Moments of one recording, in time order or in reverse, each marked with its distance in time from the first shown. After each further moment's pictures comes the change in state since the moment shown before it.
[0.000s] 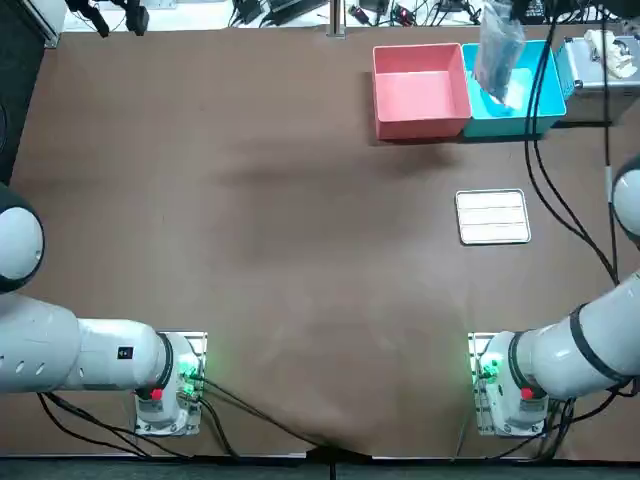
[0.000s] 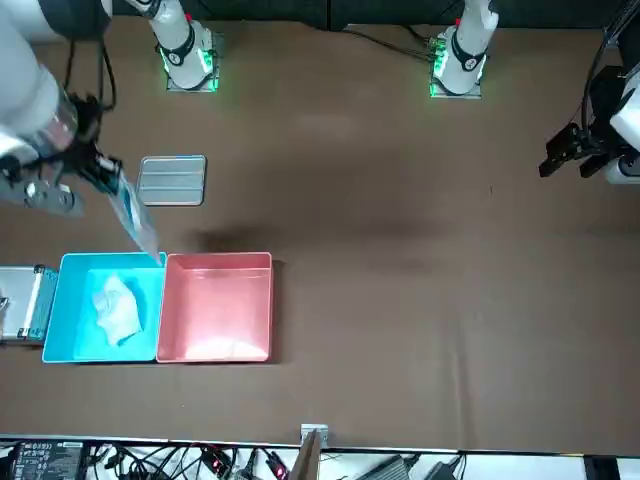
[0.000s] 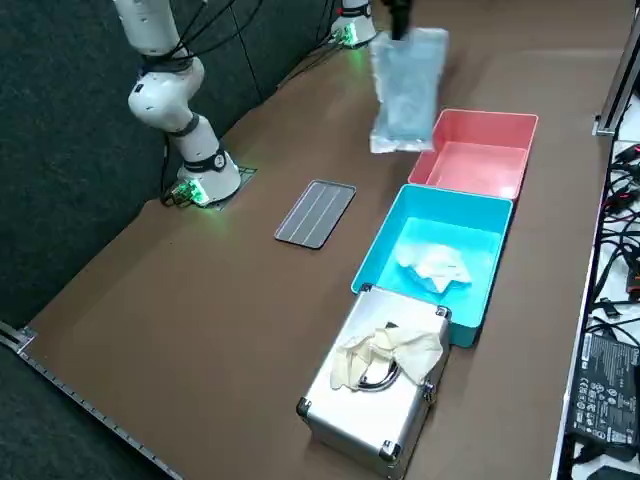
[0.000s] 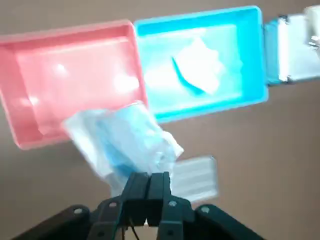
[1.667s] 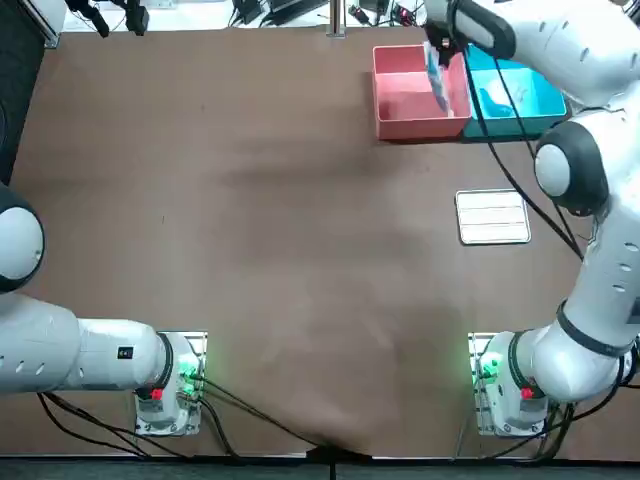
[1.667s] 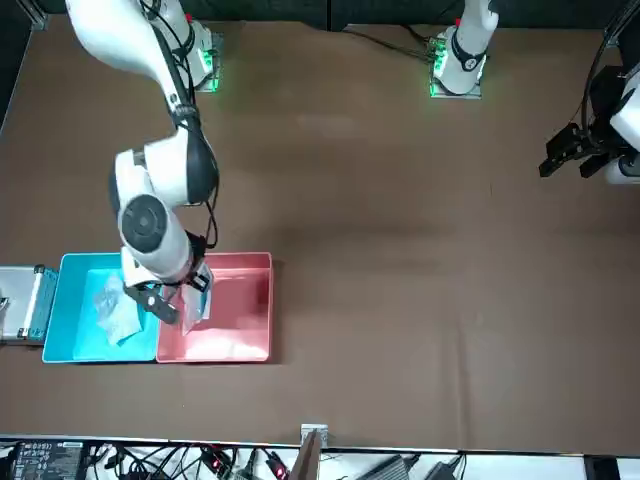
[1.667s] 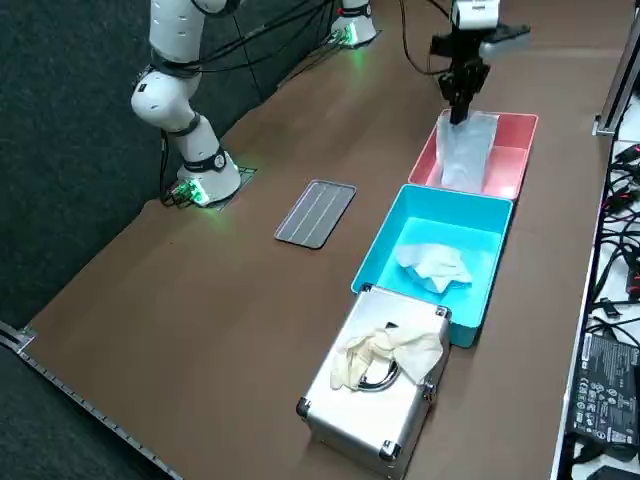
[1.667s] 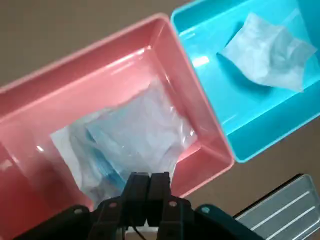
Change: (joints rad) arm 0.108 0.386 0.000 0.021 -0.056 0.307 0.451
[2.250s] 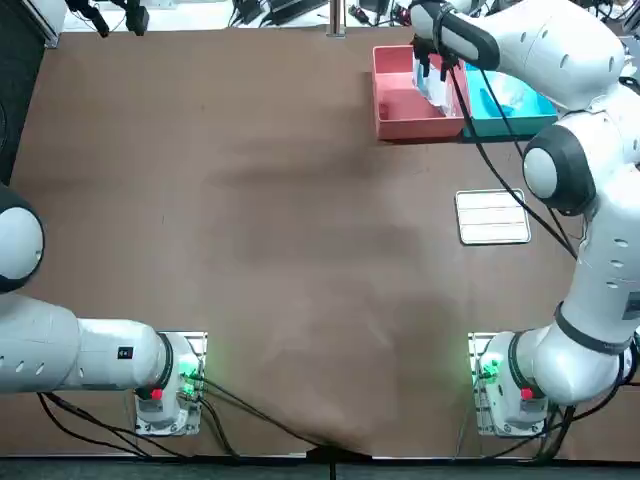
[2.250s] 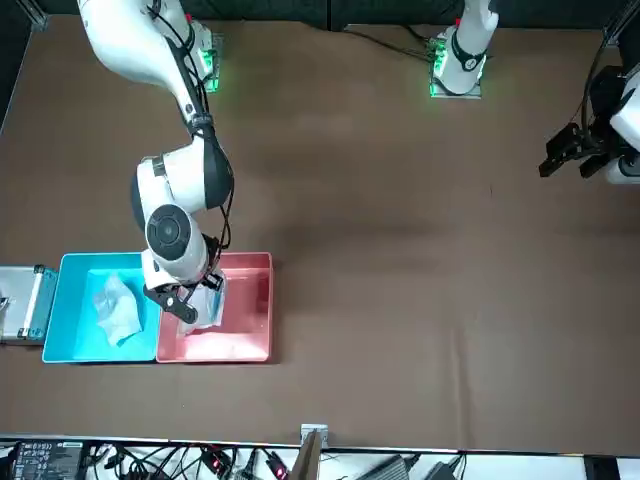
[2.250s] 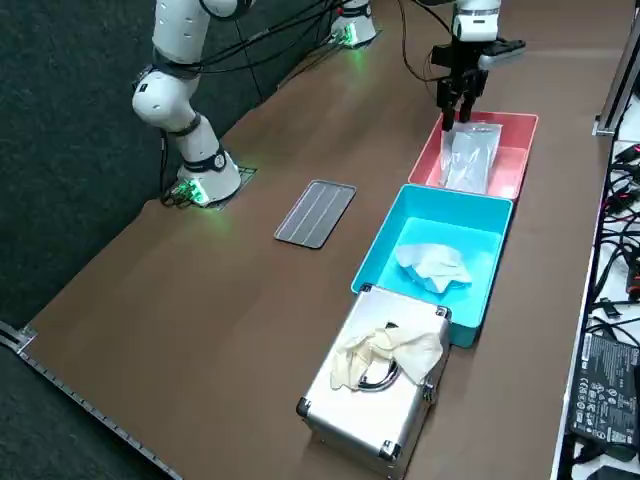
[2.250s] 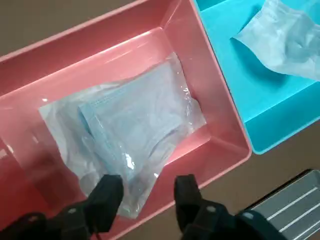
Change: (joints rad) arm 0.029 0.031 0.000 0.004 0.001 0.000 0.007
